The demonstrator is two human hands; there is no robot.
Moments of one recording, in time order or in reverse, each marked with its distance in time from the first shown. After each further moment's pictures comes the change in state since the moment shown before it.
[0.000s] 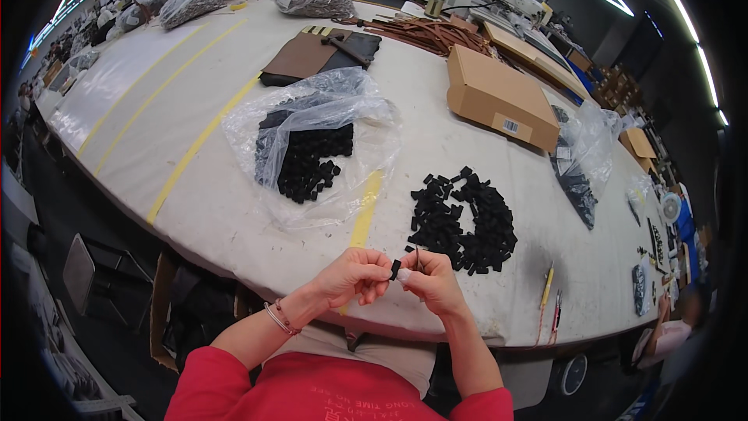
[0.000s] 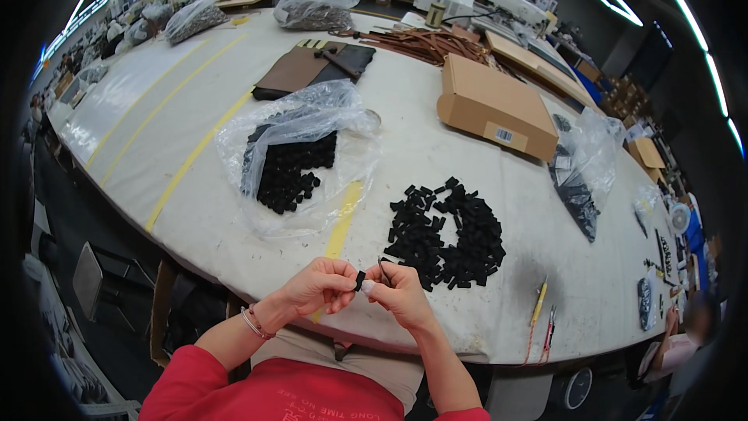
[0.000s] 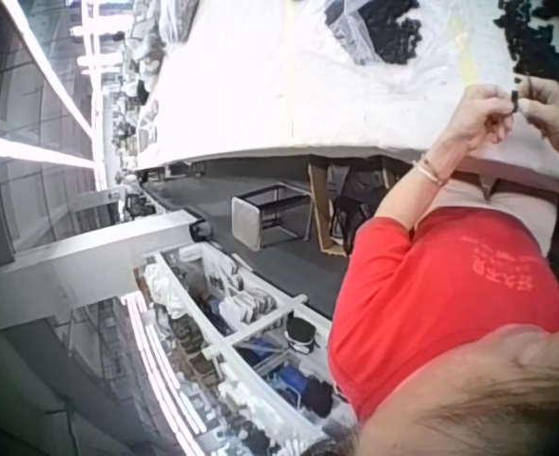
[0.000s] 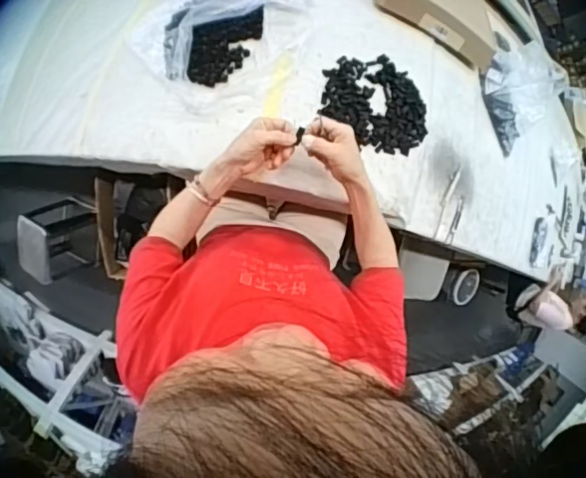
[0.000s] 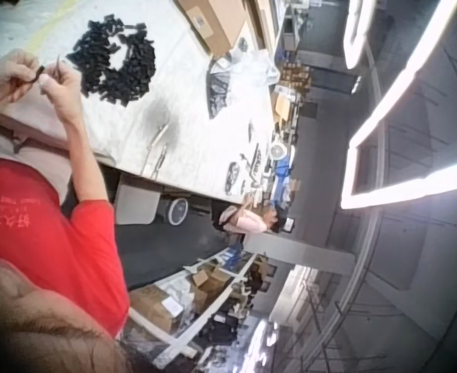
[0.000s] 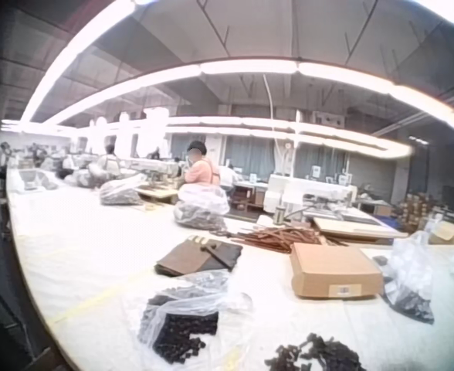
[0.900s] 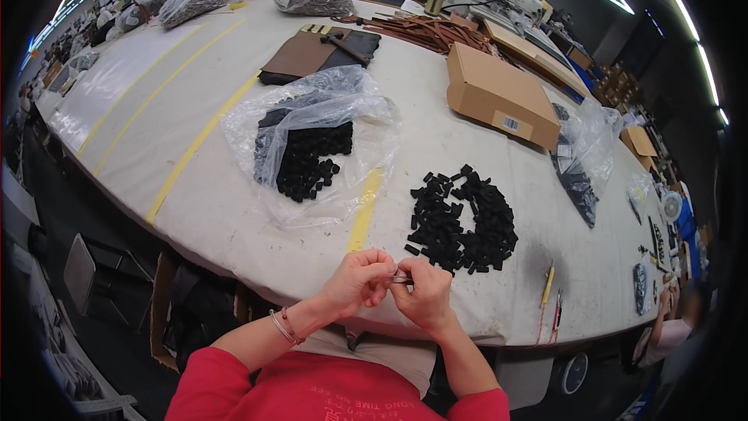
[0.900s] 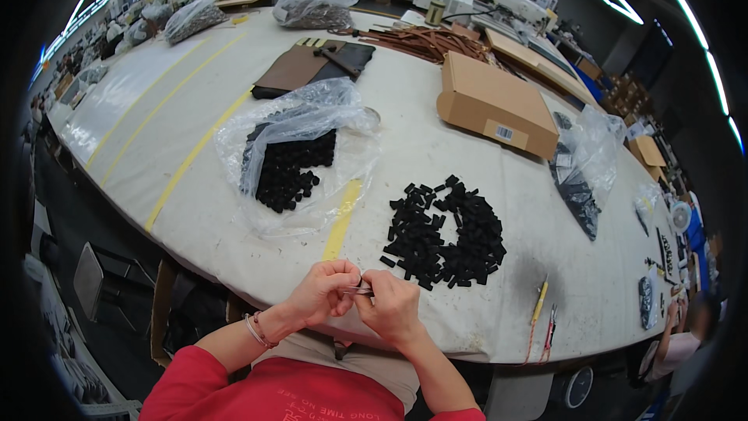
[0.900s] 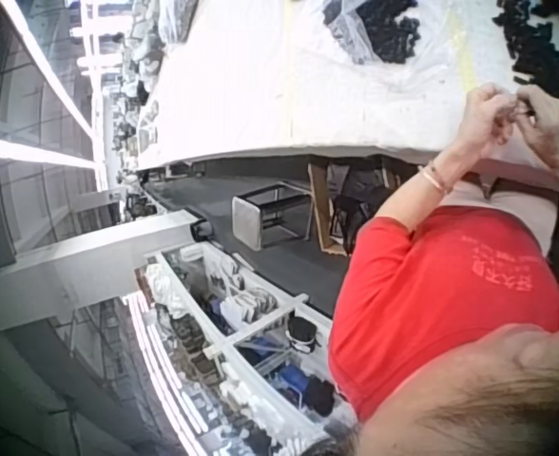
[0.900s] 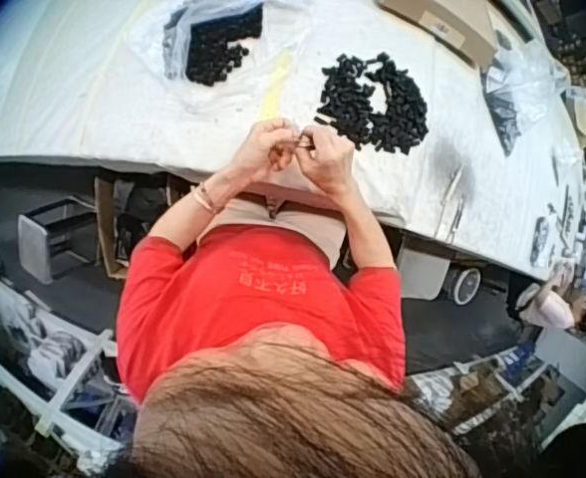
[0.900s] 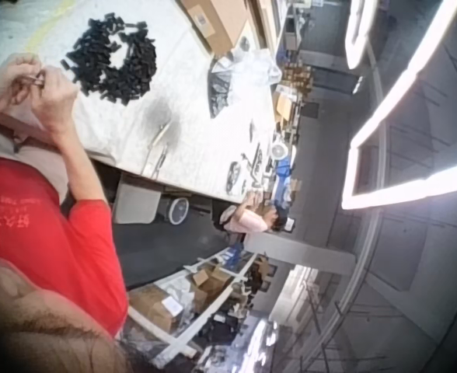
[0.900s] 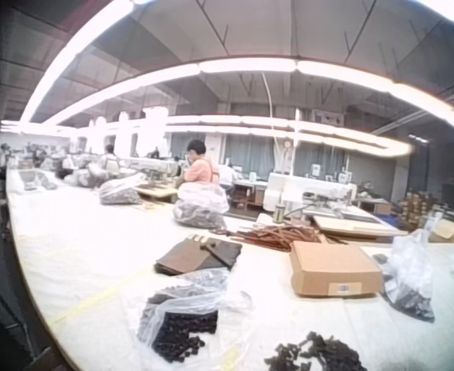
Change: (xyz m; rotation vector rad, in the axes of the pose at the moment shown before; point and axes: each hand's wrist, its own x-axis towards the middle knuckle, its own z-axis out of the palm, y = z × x) left_hand 0.002 -0.014 0.020 -0.025 0.195 0.124; right_hand -0.002 0.018 0.015 -1.095 0.353 -0.916
